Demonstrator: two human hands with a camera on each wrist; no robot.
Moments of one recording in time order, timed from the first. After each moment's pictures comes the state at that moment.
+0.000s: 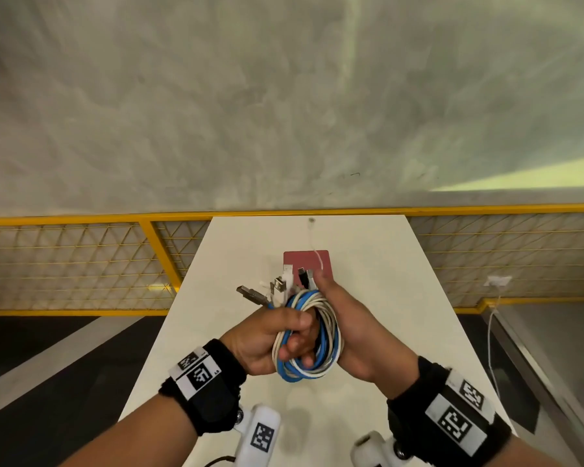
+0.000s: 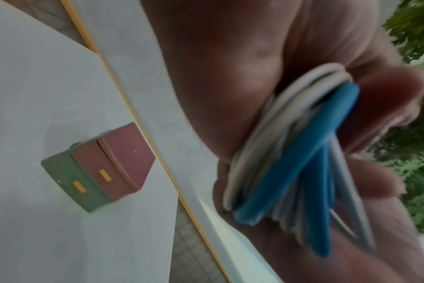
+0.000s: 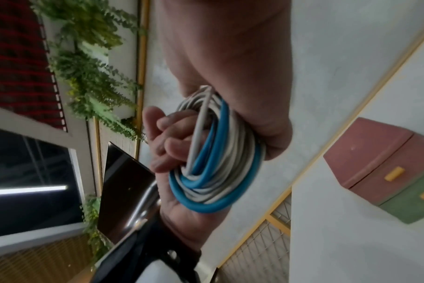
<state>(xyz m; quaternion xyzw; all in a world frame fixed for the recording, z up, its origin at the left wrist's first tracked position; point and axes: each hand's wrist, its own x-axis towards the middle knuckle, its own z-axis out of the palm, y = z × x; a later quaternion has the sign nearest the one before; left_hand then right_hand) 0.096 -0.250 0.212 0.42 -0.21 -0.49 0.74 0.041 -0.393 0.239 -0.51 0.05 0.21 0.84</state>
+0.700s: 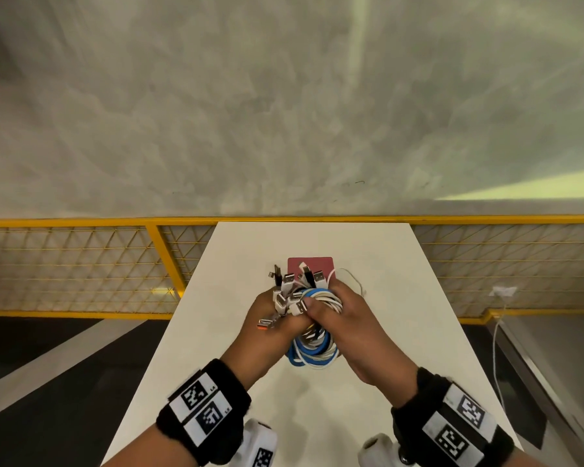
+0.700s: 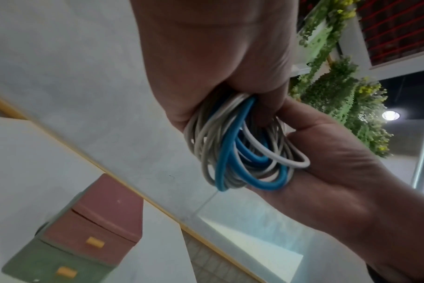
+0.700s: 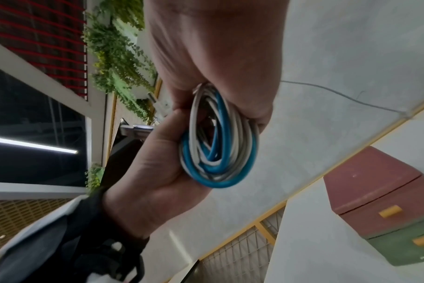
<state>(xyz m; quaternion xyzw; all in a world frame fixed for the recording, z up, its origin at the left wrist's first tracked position) 0.080 -0.253 0.223 0.69 -0.24 -0.09 0.68 0.044 -0.395 0.227 -0.70 0.02 -0.04 0.71</state>
